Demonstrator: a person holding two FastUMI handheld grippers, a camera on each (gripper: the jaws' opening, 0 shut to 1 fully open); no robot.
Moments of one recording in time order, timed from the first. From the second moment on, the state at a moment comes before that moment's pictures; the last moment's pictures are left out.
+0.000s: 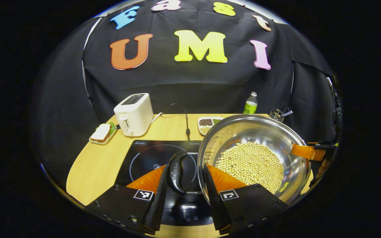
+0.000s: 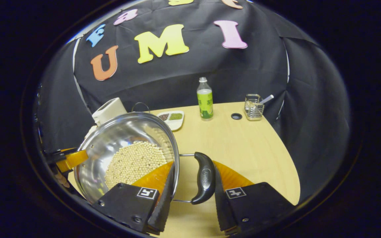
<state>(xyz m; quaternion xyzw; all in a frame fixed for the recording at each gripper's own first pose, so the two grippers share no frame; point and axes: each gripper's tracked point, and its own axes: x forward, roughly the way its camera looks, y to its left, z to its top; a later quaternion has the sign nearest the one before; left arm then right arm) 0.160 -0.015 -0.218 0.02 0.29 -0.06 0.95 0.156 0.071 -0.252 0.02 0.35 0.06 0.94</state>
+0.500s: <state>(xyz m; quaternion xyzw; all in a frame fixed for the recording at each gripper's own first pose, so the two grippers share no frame) 0.170 0.077 -0.179 0.02 0.26 -0.01 0.96 0.183 0.180 -0.223 0.01 0.34 0.11 0.93</state>
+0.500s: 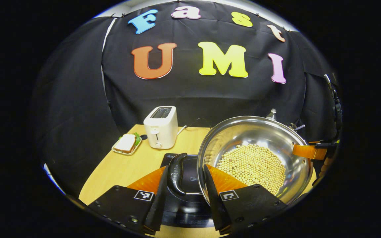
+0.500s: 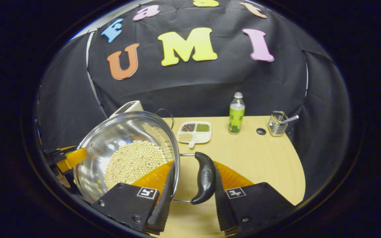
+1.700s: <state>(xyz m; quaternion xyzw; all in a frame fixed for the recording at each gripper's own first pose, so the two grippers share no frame) 0.227 0.180 -0.296 -0.02 0.33 0.07 0.94 0.244 0.286 -0.348 0.01 0.37 0.13 0.92</state>
